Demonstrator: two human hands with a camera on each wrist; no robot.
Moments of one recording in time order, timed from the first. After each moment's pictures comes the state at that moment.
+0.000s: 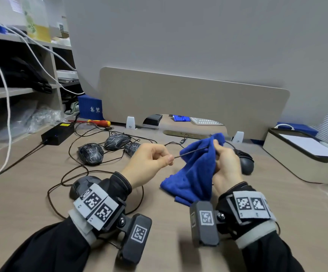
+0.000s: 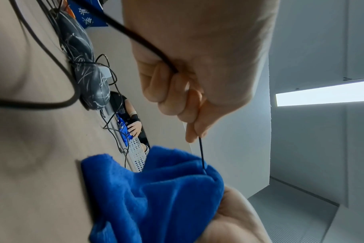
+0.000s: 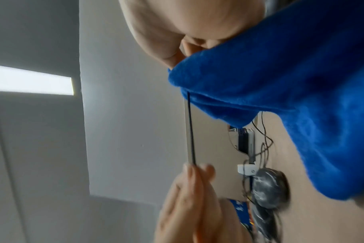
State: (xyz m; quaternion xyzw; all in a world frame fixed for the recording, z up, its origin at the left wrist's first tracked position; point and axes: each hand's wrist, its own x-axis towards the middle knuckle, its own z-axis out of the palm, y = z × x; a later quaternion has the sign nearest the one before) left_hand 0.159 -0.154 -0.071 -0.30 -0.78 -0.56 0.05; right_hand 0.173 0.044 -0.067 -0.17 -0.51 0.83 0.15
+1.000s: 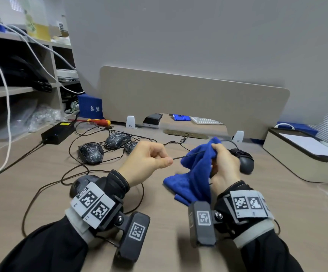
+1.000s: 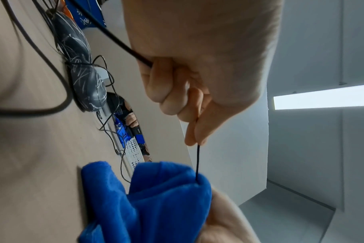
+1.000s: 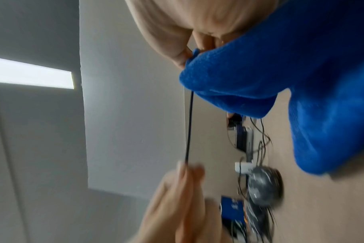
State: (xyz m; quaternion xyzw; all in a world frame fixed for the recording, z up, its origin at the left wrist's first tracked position) left_hand 0.158 -0.159 -0.068 -0.29 -0.76 -0.59 0.04; right_hand 0.179 0.040 -0.059 -0.25 -0.50 0.80 0.20
